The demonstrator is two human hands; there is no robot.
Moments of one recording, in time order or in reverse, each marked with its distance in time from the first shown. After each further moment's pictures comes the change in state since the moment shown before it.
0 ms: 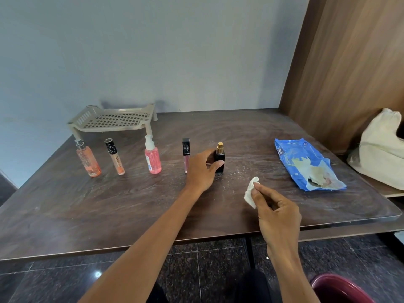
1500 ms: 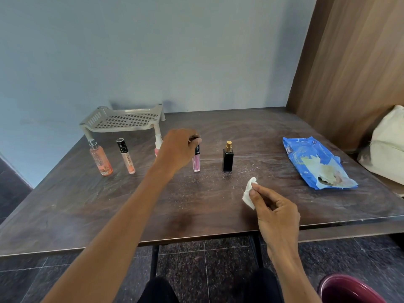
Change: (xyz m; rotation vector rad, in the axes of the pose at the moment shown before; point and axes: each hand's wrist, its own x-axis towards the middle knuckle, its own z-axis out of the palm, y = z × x) left_hand 0.020 0.009 -0.100 0.409 0.032 0.127; right_hand -0.012 0.003 0.013 -0.002 -0.060 -0.029
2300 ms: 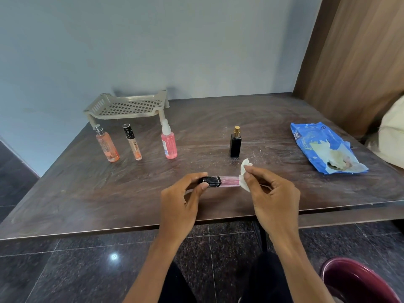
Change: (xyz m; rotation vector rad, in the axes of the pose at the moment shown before) left_hand -0.158 0.000 0.030 -0.566 0.152 -0.129; right_hand -0.016 -0.019 0.017 -0.117 -0.082 -0.185
